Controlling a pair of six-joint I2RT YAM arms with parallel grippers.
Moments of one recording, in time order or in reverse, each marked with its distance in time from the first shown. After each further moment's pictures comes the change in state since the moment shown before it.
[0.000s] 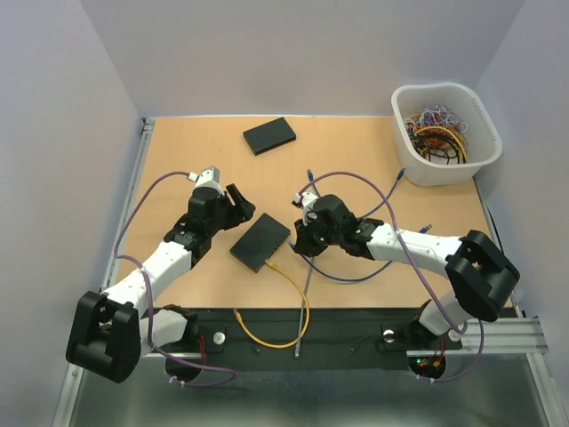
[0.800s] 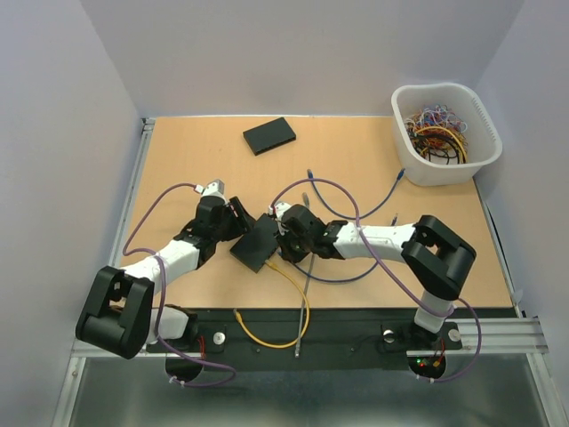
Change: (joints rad) left arm 0.013 0.147 -0.097 0.117 0.025 -0.019; right arm 0.130 0.262 0.160 -0.053 0.216 -0.017
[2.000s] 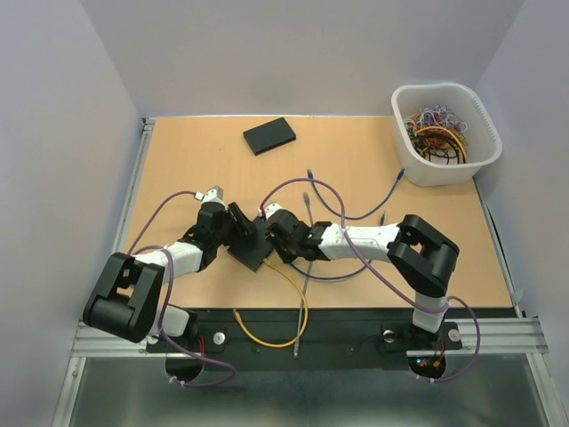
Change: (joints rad) left arm 0.012 0.099 -0.070 0.153 0.027 -0.053; right arm 0.067 0.099 0.126 -0.090 0.156 0.042
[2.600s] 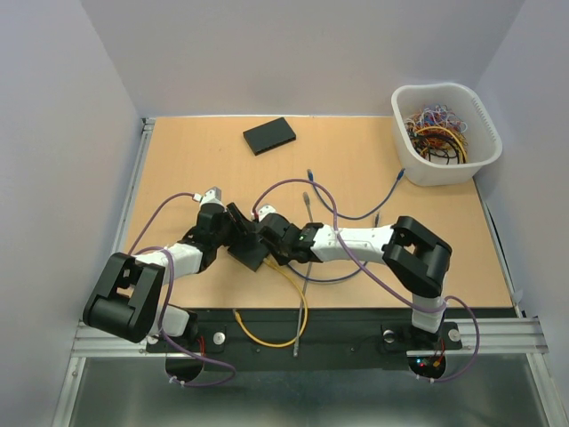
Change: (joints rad) left arm 0.001 0.000 -0.021 0.035 -0.021 -0.029; right arm 0.051 0.035 0.076 -0.077 0.095 0.015
